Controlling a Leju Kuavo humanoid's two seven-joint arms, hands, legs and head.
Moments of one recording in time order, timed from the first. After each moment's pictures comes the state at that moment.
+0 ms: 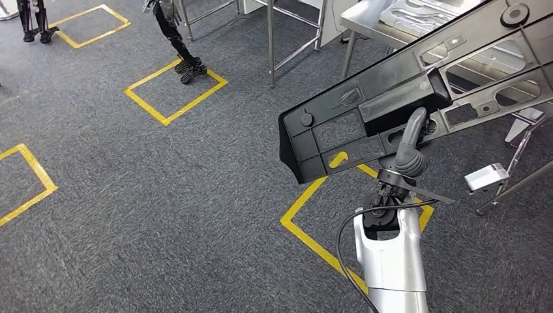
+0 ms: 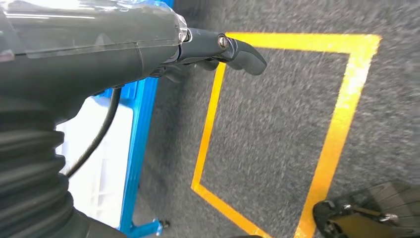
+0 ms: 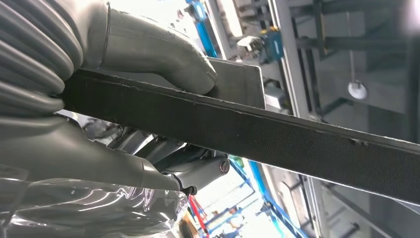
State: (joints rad) left arm -0.08 -0.16 0.42 -0.19 -0.91 0.13 0.11; right arm -0.41 0.25 -0.02 -1.47 -0.54 0.10 -0.45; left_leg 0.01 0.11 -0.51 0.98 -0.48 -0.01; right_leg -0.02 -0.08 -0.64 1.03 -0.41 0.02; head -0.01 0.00
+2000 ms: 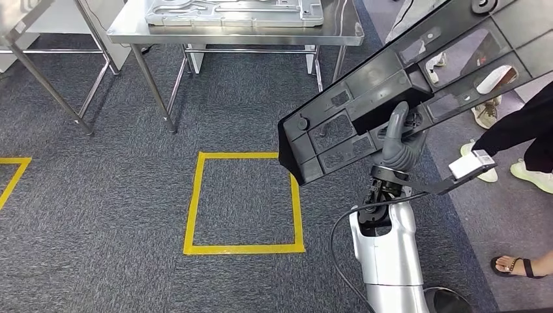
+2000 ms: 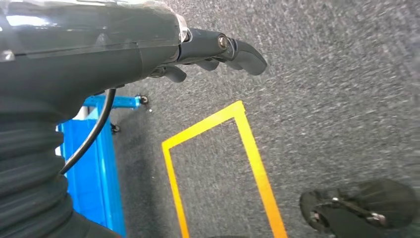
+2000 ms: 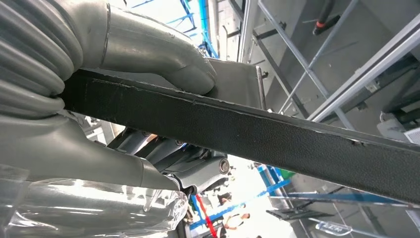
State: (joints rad) left arm -0.09 -0.16 0.48 -0.20 -0.89 0.18 0.06; right arm -0.43 0.24 0.03 -1.43 -0.42 0.04 -0.43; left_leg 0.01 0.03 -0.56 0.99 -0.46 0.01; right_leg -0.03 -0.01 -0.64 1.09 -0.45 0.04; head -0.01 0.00
